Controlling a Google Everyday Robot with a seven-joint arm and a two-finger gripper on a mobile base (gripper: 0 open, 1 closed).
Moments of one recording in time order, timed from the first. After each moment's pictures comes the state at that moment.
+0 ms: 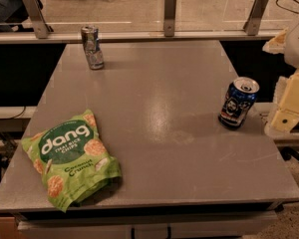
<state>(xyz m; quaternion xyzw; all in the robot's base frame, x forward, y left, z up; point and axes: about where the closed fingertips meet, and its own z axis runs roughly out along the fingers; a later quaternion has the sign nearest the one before) 0.438 -0.217 0.977 -0.60 0.78 -0.03 0.16</state>
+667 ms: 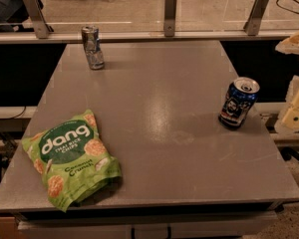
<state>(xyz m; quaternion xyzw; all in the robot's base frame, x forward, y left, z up) 0.447 -0.237 0.973 -0.59 0.79 -0.02 0.18</state>
